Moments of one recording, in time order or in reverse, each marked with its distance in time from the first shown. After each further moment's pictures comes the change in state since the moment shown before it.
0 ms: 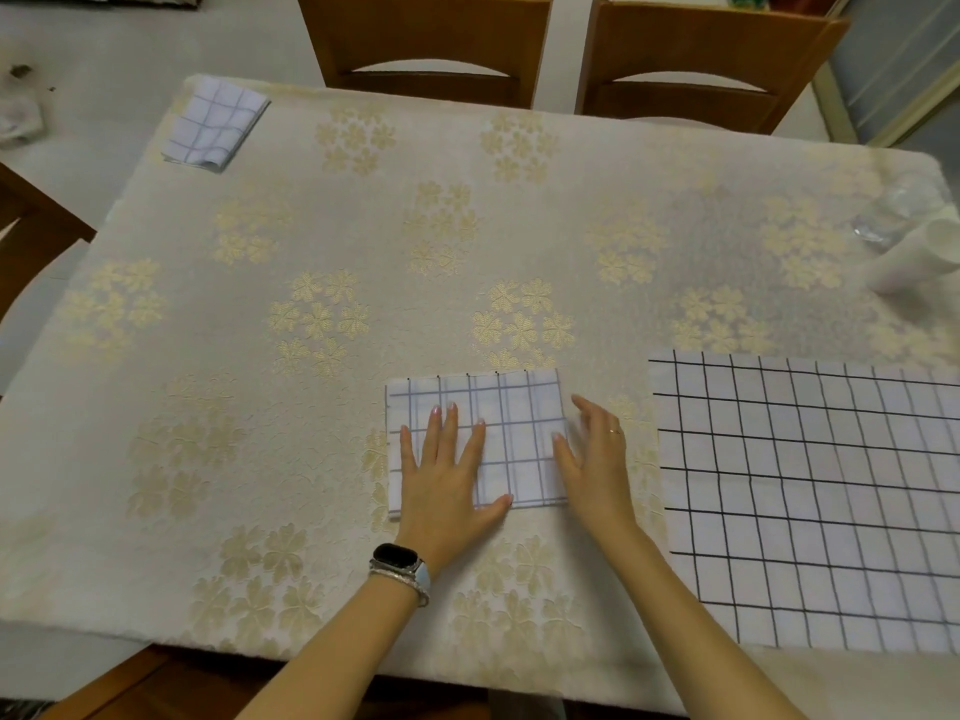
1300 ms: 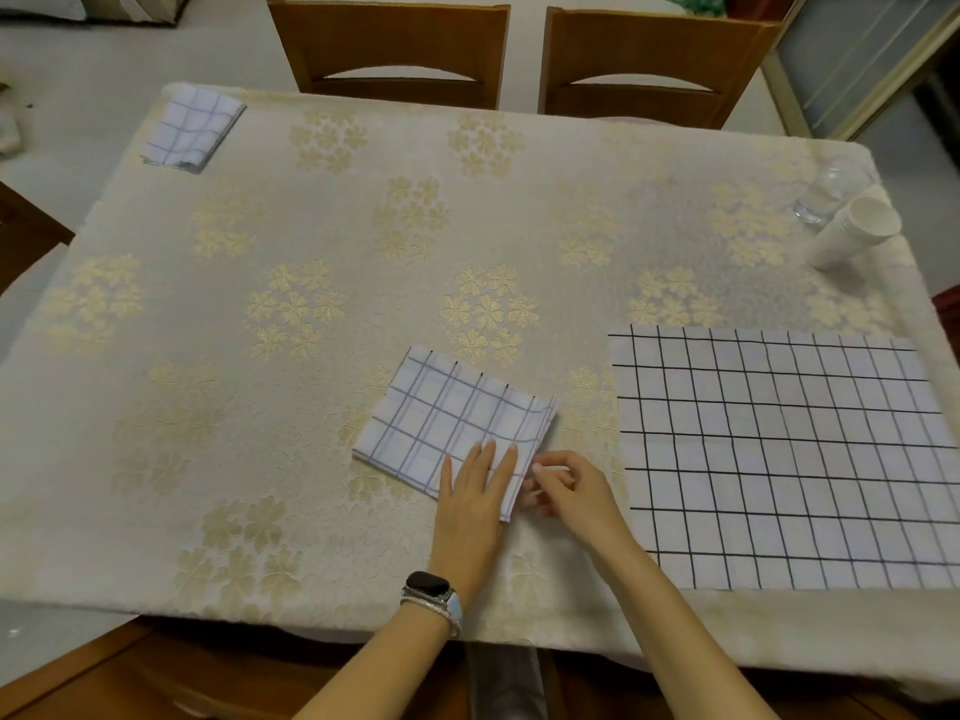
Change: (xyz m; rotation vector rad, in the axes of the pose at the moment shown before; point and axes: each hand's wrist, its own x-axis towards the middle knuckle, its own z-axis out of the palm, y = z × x) left_hand -0.052 0.074 0.018 -0.207 0.072 0.116; right_hand -0.070 -0.001 -0.037 0.432 -0.216 0.398
